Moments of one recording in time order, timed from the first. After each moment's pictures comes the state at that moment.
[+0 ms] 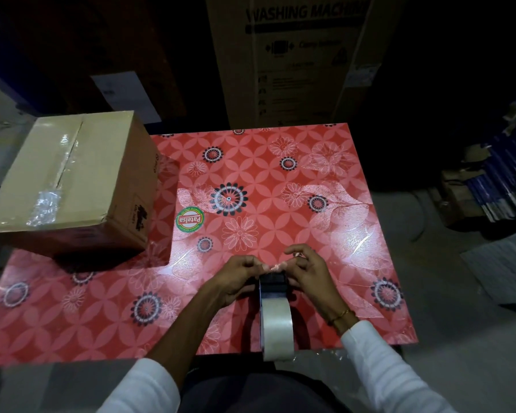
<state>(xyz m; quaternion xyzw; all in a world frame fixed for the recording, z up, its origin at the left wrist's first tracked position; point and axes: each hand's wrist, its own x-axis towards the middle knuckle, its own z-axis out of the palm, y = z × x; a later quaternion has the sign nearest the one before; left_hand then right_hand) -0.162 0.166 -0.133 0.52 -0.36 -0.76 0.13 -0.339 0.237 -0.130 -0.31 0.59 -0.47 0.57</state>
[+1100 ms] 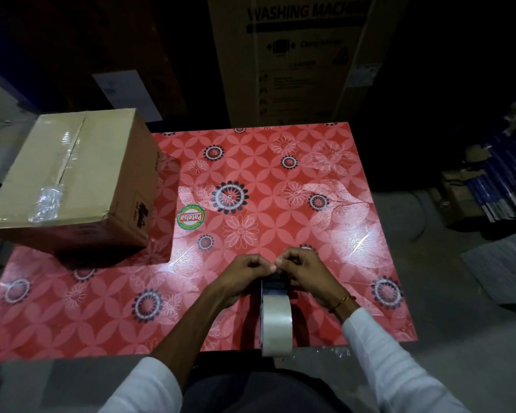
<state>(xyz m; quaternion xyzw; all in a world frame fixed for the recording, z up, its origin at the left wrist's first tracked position) -0.164 0.173 -0.135 0.48 -0.43 -0.75 0.15 -0.343 0.225 -0.127 -0.39 0.61 -0.36 0.59</state>
